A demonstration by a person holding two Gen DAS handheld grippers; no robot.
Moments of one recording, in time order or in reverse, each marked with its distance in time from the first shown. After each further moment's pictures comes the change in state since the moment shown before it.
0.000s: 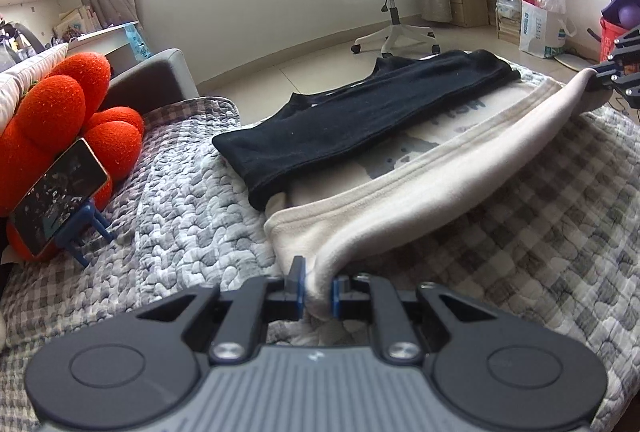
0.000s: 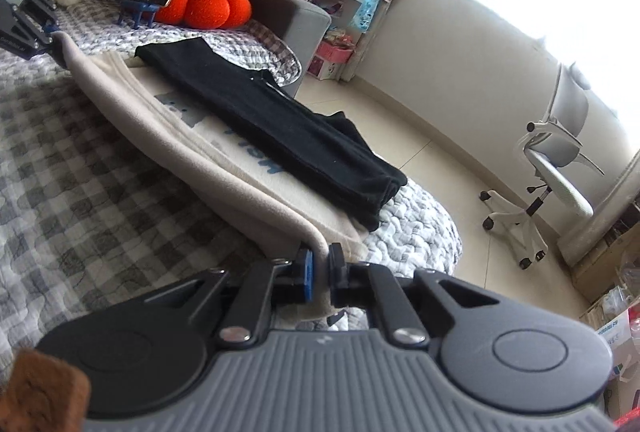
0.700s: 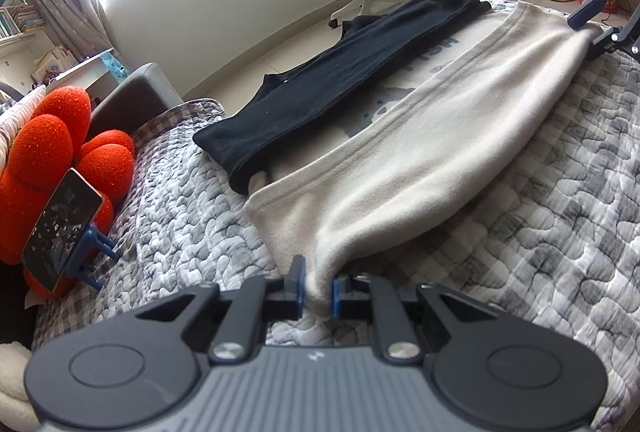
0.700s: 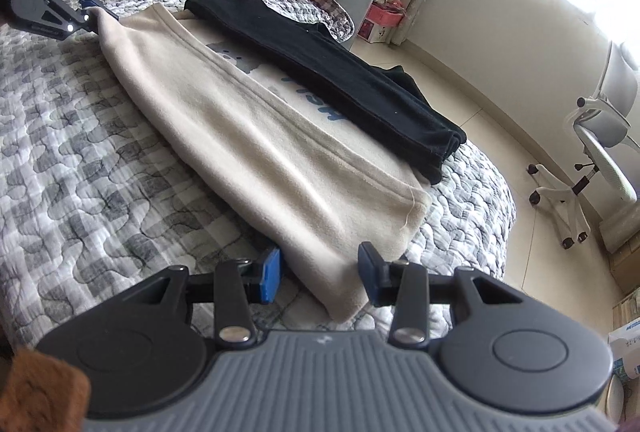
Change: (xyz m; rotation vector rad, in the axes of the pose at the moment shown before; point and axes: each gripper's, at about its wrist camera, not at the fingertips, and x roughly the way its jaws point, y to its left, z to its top) left arm 0.007 -0.025 -0.015 0.207 0.058 0.048; right arm 0.006 0.015 -0.019 -0.039 0.123 0.158
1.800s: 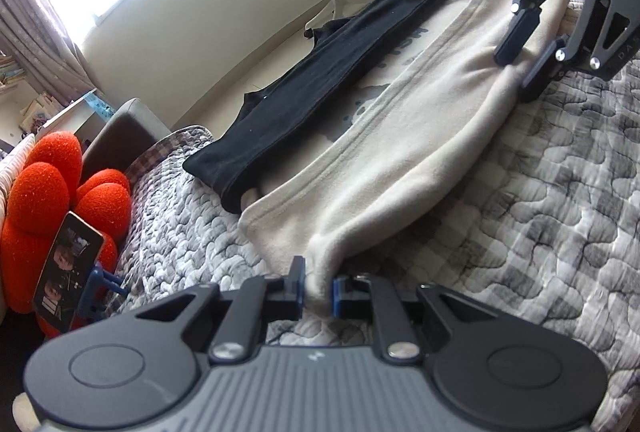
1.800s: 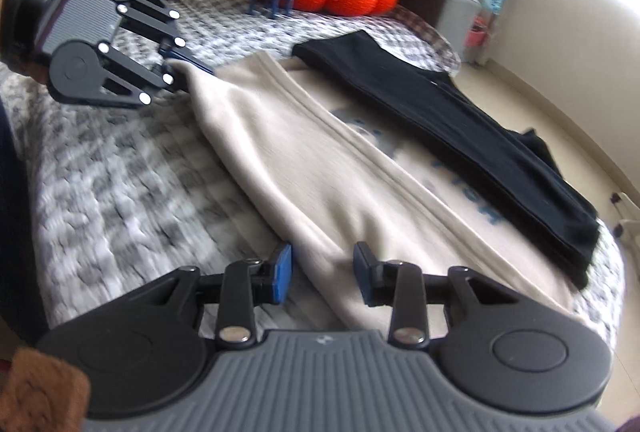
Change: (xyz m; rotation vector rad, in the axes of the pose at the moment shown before) left arm -0.003 -0.011 -0.002 0.145 -0.029 0.007; right arm 0.031 0.061 0.071 -0.010 -0.041 0.244
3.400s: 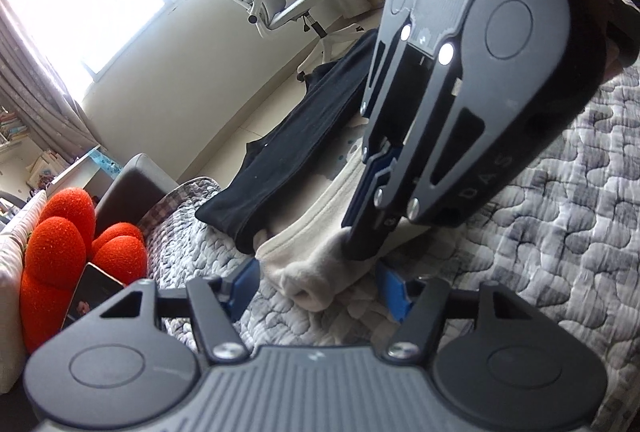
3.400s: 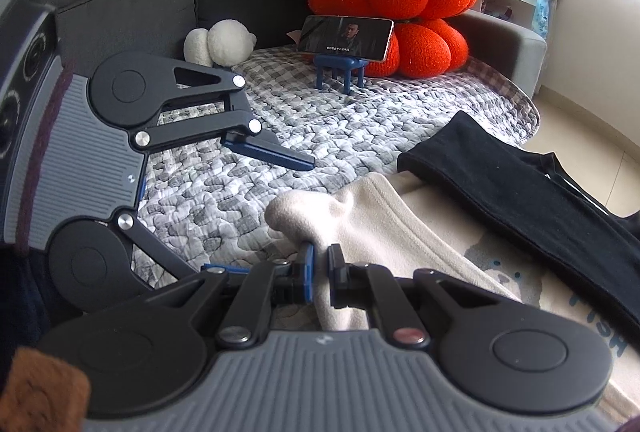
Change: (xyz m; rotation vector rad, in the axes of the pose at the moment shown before) left arm -0.018 -0.008 -0.007 0.137 -0.145 0.032; right arm 0.041 0.058 0.094 0.068 -0.138 0.204
